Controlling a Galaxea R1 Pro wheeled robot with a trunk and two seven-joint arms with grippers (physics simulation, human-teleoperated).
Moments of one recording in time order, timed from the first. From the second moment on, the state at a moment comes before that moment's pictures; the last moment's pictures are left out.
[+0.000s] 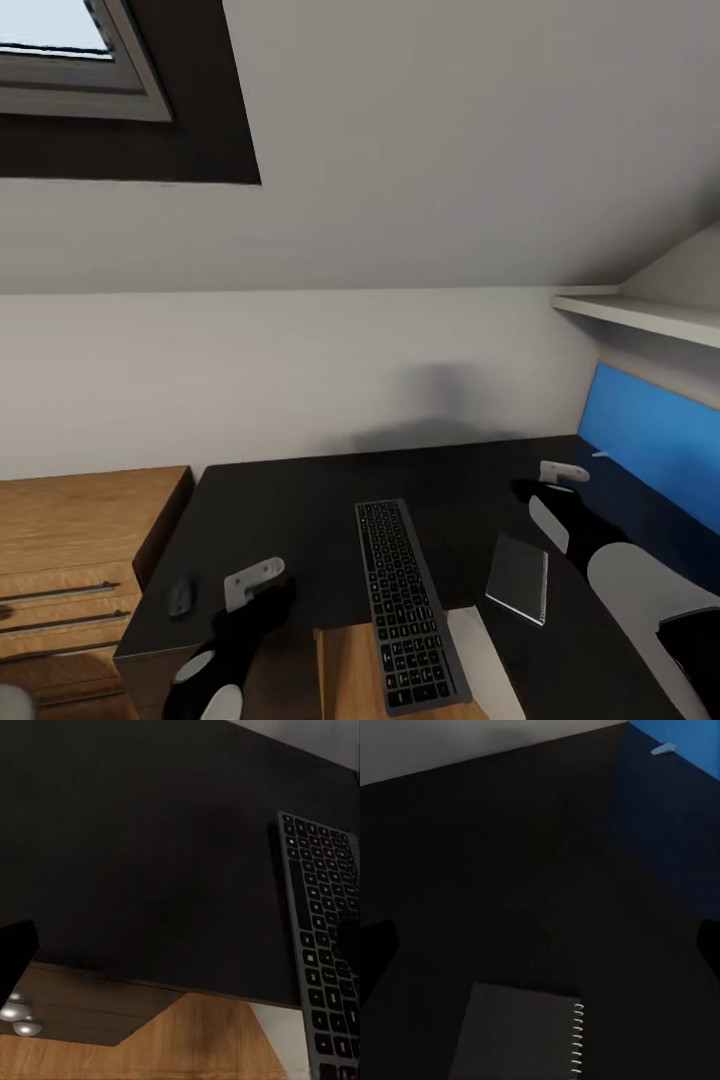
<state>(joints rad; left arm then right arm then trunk) -0.06 0.05 -0.39 -1.60 0.66 0.37 0.65 -0.91 -0.23 0.33 -0.37 -0.51 0.21 -0.34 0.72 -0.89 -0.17</state>
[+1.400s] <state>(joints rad) -0.80 -0.12 -0.07 -1.15 0.71 0.97 0.68 -0.92 -0.23 0.33 -0.33 -0.52 0.25 -0.34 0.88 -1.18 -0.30</state>
